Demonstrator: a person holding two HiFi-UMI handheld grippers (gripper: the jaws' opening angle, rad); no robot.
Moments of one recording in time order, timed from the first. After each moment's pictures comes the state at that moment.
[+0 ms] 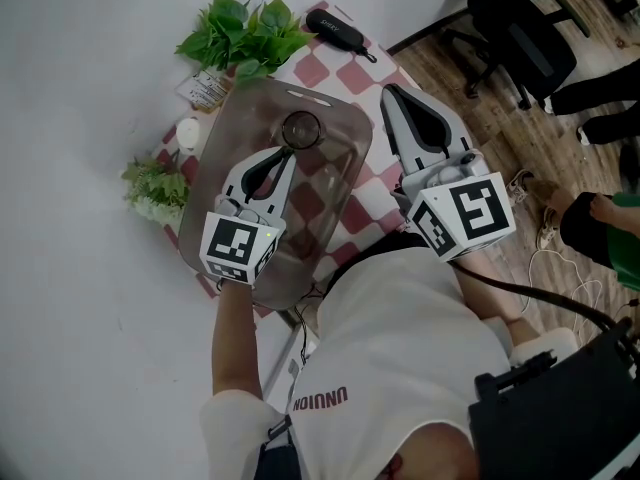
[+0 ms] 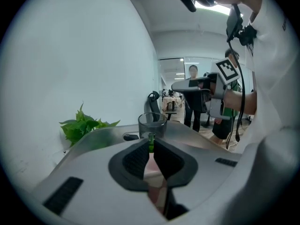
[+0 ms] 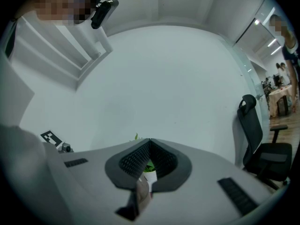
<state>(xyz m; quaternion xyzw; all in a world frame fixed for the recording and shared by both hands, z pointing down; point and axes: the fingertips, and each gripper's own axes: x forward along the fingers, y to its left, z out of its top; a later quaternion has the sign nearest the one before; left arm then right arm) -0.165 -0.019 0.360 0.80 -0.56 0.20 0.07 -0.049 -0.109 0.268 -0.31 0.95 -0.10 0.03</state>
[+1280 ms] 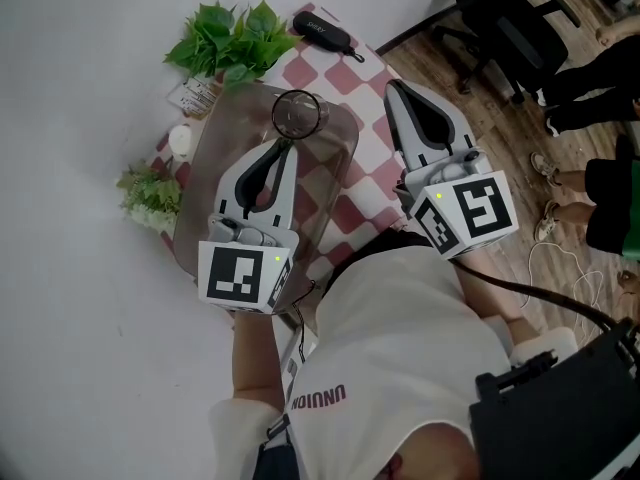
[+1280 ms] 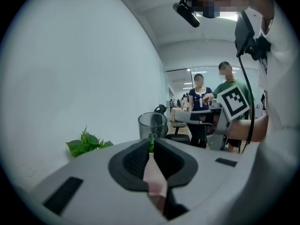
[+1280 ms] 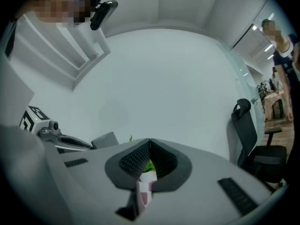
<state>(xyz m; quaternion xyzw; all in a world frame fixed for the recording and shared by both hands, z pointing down) -0.127 -0.029 0.276 0.78 -0.61 0.14 0.03 -0.025 -0.117 0.262 -0.33 0.94 -0.09 0.04</state>
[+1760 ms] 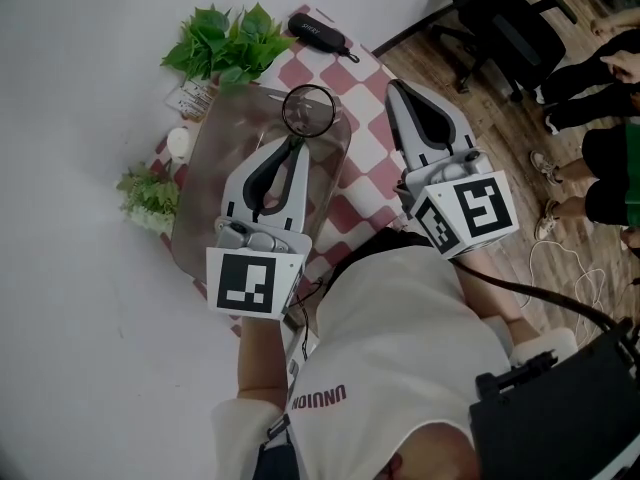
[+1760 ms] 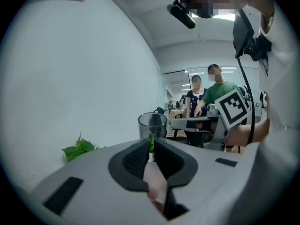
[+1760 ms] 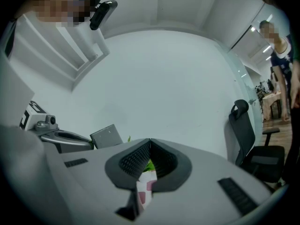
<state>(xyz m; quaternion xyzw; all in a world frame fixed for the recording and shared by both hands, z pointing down) -0.097 -0.033 0.255 0.78 -0.62 0.12 0.03 -0.011 -0.117 0.261 -0.34 0.93 -0.09 0.04</state>
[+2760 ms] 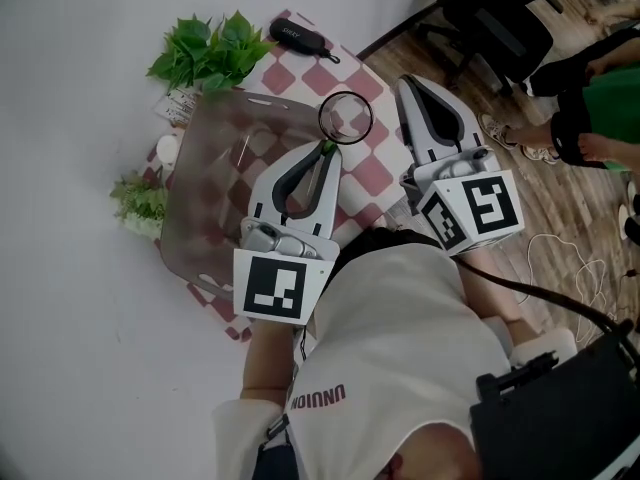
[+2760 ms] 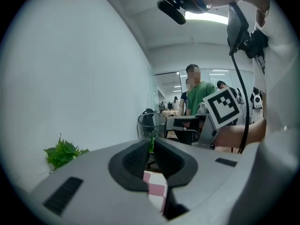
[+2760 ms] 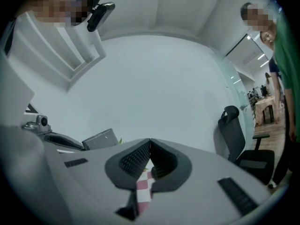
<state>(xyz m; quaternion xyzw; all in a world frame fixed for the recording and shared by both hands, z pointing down) -0.024 -0.035 0.258 0.81 -0.57 0.11 0.02 0.041 -0.123 0.256 -0.38 0.92 -0.08 0.05</state>
